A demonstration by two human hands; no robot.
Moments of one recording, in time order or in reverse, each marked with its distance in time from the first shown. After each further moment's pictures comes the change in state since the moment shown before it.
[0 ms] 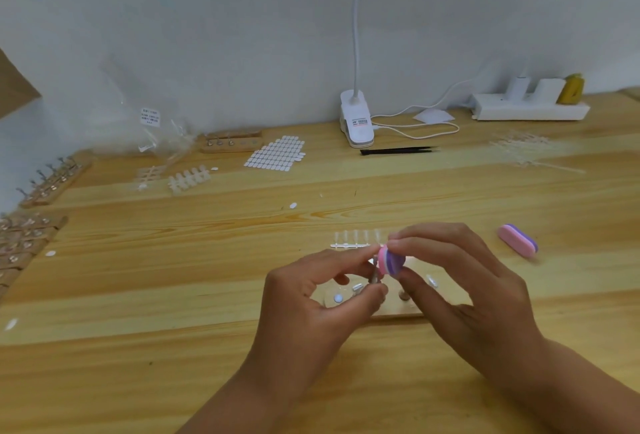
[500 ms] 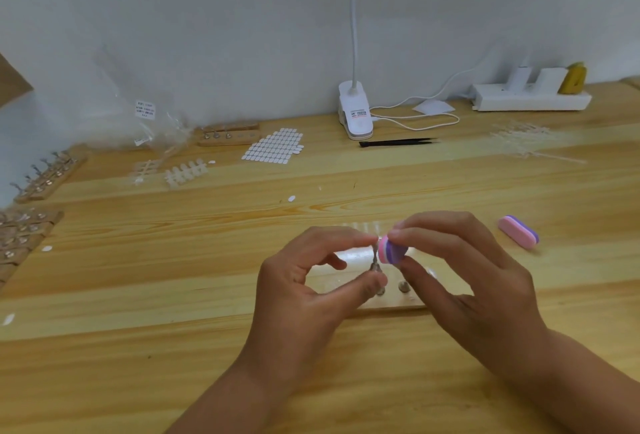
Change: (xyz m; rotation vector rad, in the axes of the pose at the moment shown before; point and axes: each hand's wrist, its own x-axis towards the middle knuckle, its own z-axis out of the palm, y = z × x) left_hand 0.005 -0.006 -0.002 -0.159 -0.017 -0.036; right_hand -0.002 0.005 0.000 -0.039 0.017 -0.023
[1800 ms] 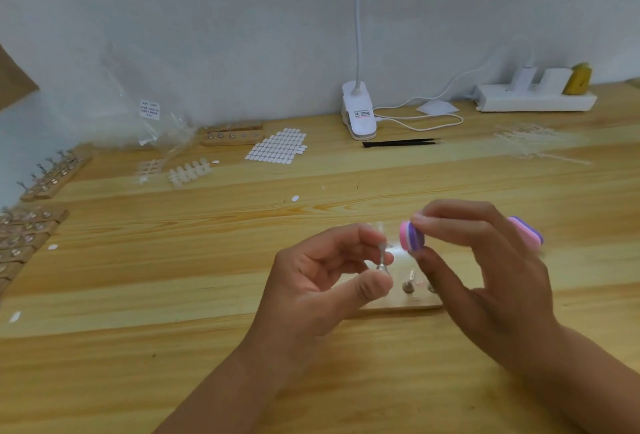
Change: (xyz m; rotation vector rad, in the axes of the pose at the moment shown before) left_hand 0.003 -0.001 -0.001 -0.451 -0.172 -0.162; right_hand 0.005 0.001 -0.005 -0.013 0.023 0.012
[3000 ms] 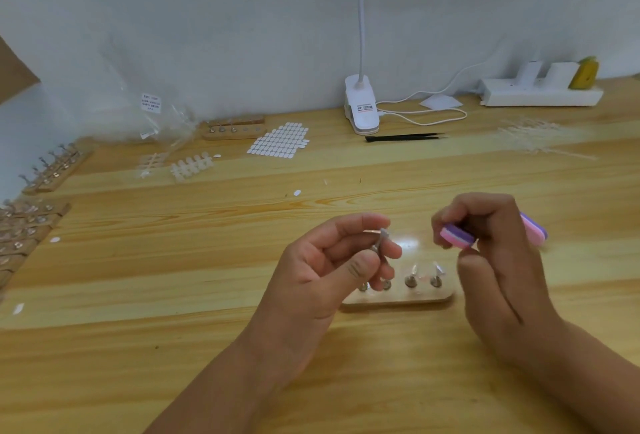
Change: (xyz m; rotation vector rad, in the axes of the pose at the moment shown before) left_hand 0.001 -0.005 -0.001 -0.179 -0.046 -0.080; right_hand -0.005 -0.003 -0.003 0.253 -0.061 0.261
